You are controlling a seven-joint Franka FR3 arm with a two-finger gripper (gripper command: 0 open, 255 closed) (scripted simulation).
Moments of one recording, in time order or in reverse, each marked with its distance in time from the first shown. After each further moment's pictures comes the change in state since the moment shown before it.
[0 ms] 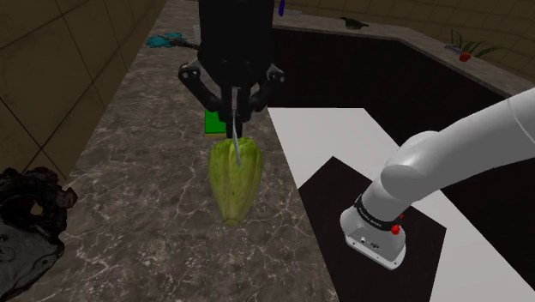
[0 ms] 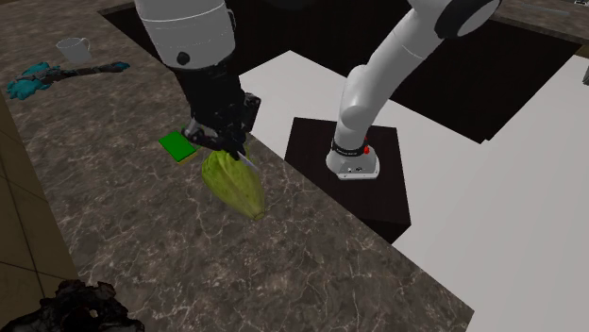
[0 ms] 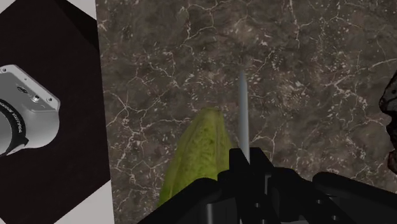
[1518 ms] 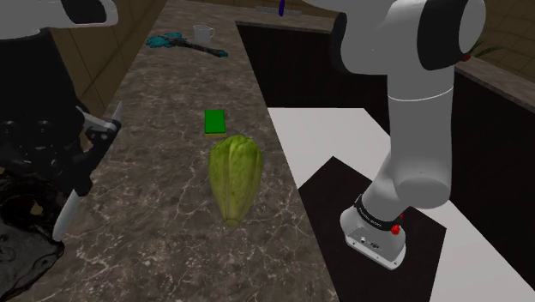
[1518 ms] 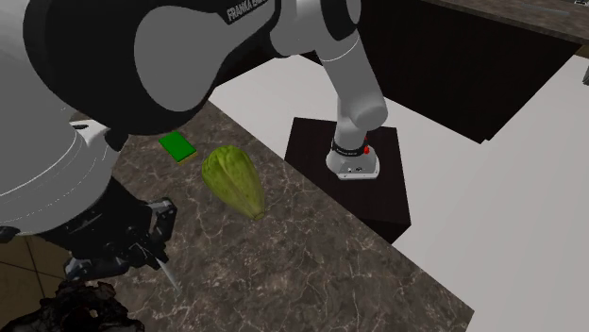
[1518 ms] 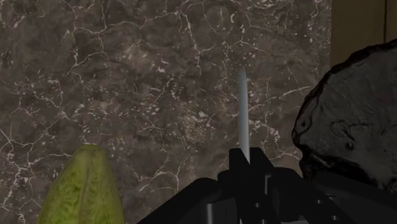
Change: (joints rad) arm 0.387 0.986 0.274 0.649 -0.776 0.033 0.588
